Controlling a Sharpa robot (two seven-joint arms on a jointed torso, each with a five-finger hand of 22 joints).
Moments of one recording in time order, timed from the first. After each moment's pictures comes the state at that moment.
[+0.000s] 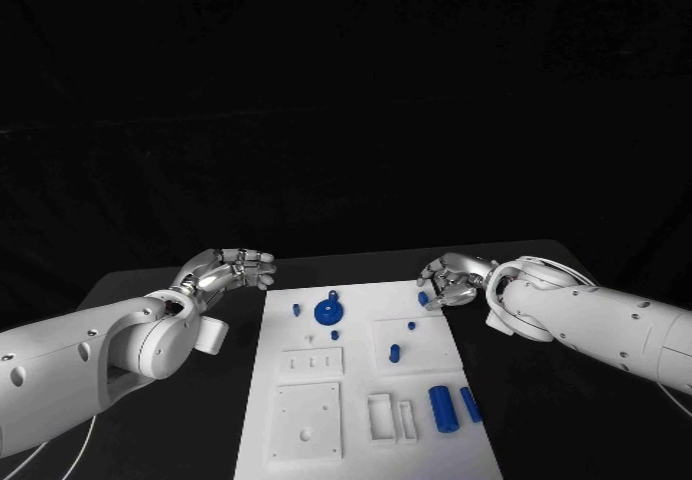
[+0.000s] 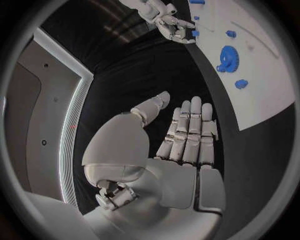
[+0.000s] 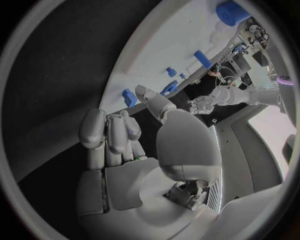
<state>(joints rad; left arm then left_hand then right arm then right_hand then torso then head) 1.37 -0.82 -0.15 1.34 -0.09 -0.25 0.36 1.15 -0.10 0.58 -0.28 0.12 0.77 0.20 0.30 0.47 1.08 0.16 0.11 0.08 0.93 0.12 0.42 0.51 0.04 0.70 0.03 0.48 1.30 1.32 -0.75 -0.06 1.10 -1.22 -0.14 0.08 1.15 -0.17 0.51 -0.29 0.30 0.75 0.15 0.28 0.40 1.16 0.04 1.39 1.09 1.38 -0.07 1.25 1.31 0.07 1.36 -0.16 1.16 1.29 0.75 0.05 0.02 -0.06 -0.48</state>
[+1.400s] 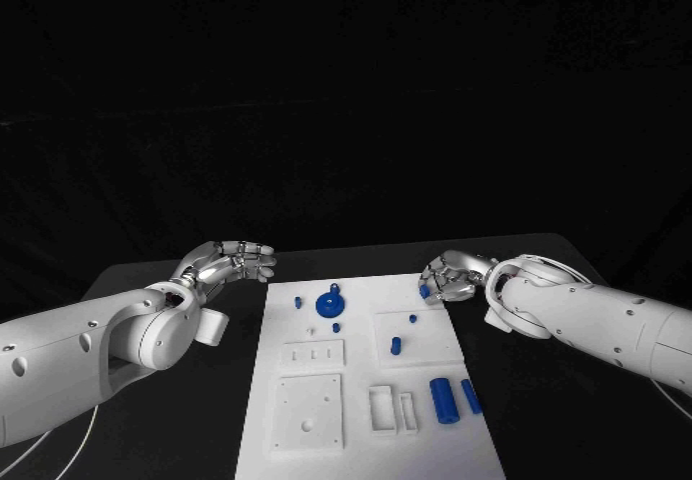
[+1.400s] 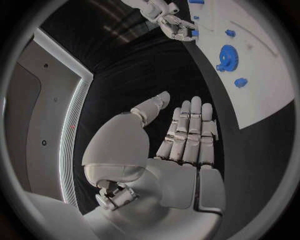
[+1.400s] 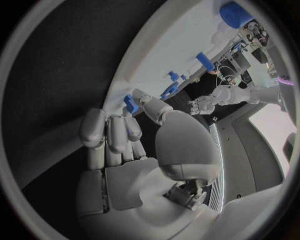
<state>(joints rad) 1.37 -0.83 -0.15 1.34 -0.10 -0.25 0.36 1.15 -0.10 0.58 -0.28 0.12 0.76 0.20 0.30 0.47 1.08 0.16 0.11 0.08 0.93 0.12 0.42 0.51 0.04 0.70 0.03 0.48 1.30 1.30 -0.72 -0.06 1.06 -1.20 -0.14 0.09 1.13 -0.13 0.62 -0.29 0.14 0.86 0.13 0.32 0.41 1.17 0.02 1.37 1.12 1.37 -0.08 1.25 1.30 0.07 1.35 -0.16 1.15 1.29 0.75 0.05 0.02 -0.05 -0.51</state>
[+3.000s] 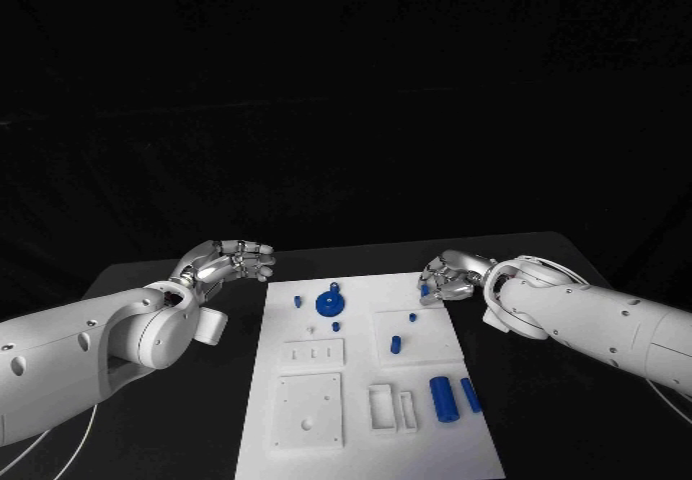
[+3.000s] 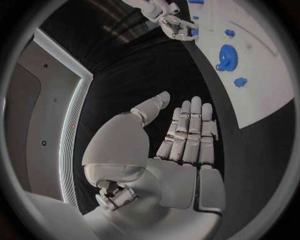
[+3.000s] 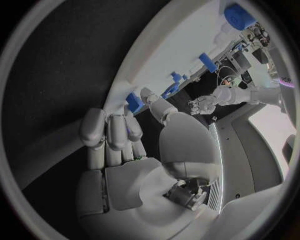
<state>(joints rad) 1.37 -0.83 -0.15 1.34 -0.10 -0.25 0.35 1.15 -0.10 0.58 -0.28 0.12 0.76 0.20 0.30 0.47 1.08 0.16 0.11 0.08 0.93 0.12 0.42 0.51 0.04 0.70 0.03 0.48 1.30 1.29 -0.71 -0.06 1.05 -1.20 -0.17 0.11 1.05 -0.14 0.54 -0.29 0.13 0.92 0.13 0.33 0.43 1.16 0.01 1.33 1.12 1.37 -0.09 1.24 1.29 0.07 1.34 -0.15 1.15 1.29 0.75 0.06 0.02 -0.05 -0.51</state>
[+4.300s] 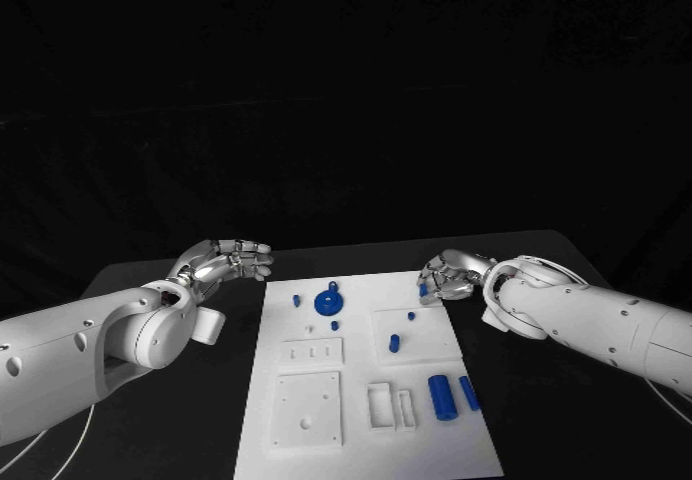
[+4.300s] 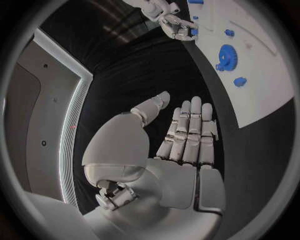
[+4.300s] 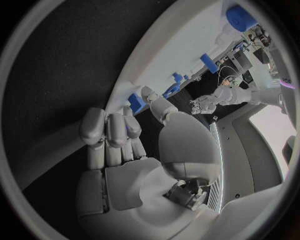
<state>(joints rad) 1.37 -0.83 -0.15 1.34 -0.10 -0.25 0.35 1.14 -0.09 0.58 -0.28 0.12 0.76 0.20 0.30 0.47 1.08 0.16 0.11 0.08 0.93 0.12 0.42 0.51 0.04 0.70 0.03 0.48 1.30 1.29 -0.72 -0.06 1.05 -1.20 -0.18 0.10 1.07 -0.14 0.51 -0.29 0.13 0.89 0.13 0.32 0.43 1.13 0.02 1.31 1.10 1.35 -0.08 1.22 1.27 0.07 1.34 -0.15 1.14 1.28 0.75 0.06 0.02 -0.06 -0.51</state>
